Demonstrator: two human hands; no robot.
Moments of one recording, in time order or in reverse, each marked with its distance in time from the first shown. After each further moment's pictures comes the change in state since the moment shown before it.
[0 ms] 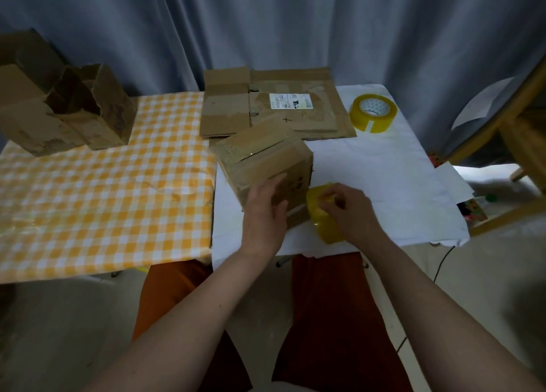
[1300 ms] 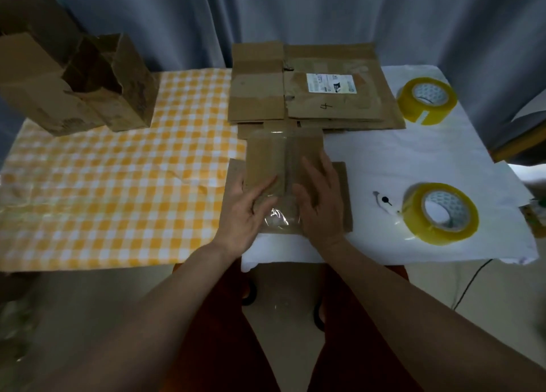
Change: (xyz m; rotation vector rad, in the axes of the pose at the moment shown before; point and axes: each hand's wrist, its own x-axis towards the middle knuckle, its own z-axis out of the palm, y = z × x) left_hand 0.034 -0.096 -0.067 -0.118 -0.124 0.071; right_hand 0.039 -0.032 0.133 0.170 0.213 -0.301
